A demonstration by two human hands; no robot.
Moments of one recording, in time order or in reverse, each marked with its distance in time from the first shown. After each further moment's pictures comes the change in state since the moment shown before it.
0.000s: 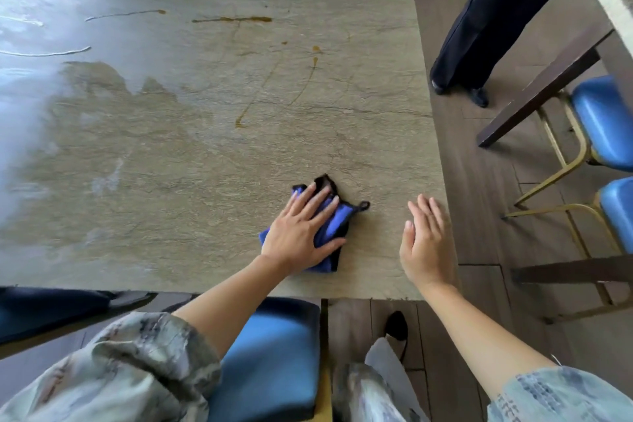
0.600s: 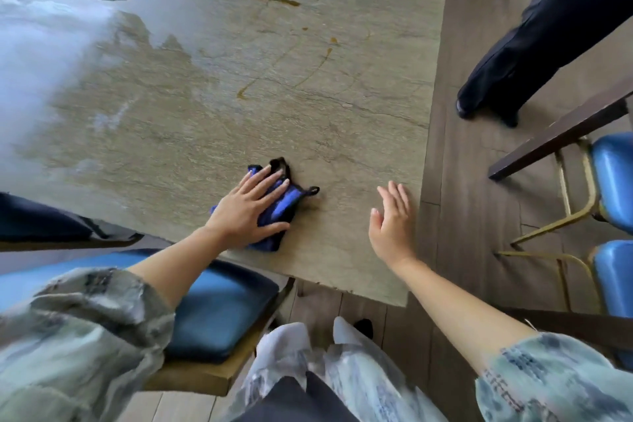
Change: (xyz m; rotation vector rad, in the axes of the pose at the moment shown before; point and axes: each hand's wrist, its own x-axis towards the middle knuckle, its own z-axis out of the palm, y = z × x) left_hand -0.031 -0.009 -0.002 0.040 0.084 -0.085; right_hand 0.043 0.019 -0.009 0.186 -0.265 -0.101
